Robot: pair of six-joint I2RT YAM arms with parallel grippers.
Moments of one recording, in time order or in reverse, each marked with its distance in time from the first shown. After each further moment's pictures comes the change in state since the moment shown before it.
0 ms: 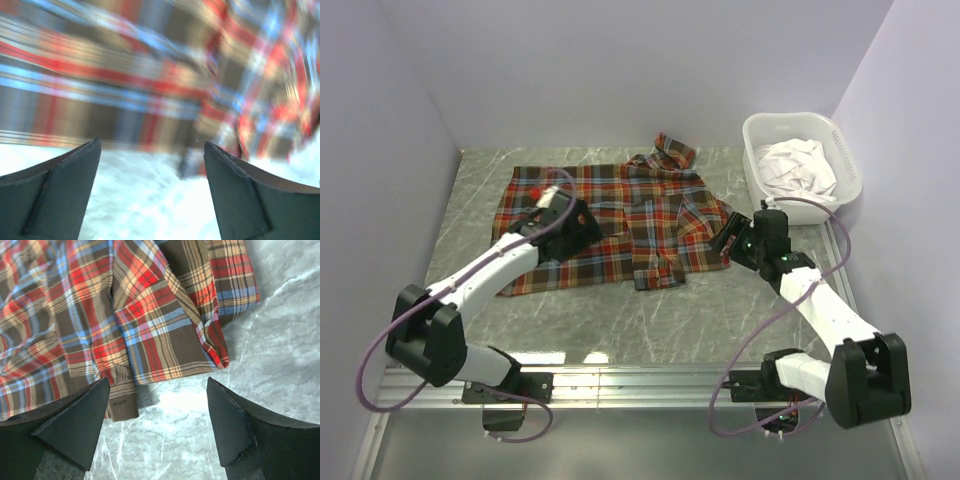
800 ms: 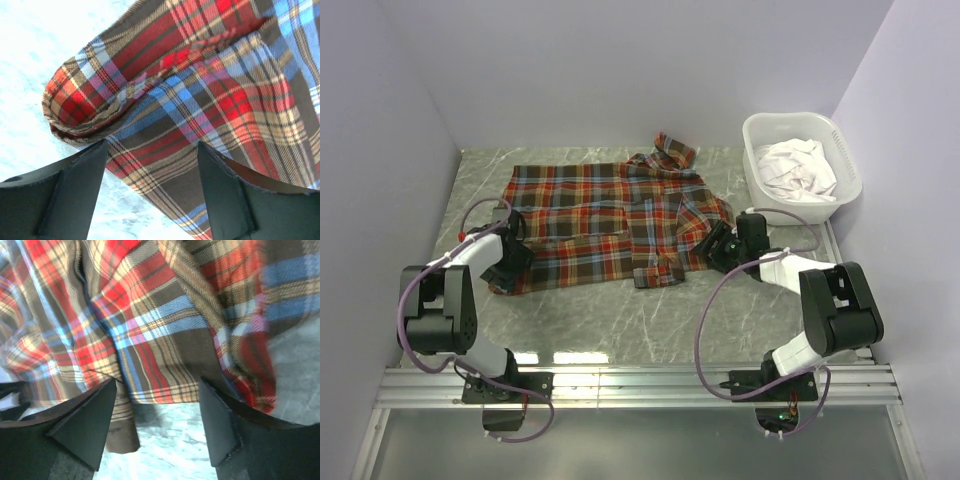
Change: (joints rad) left arm 0.484 0.151 -0.194 -0.061 -0.082 -0.079; right arm 0.013 0.377 -0.035 0.302 -0.188 0.154
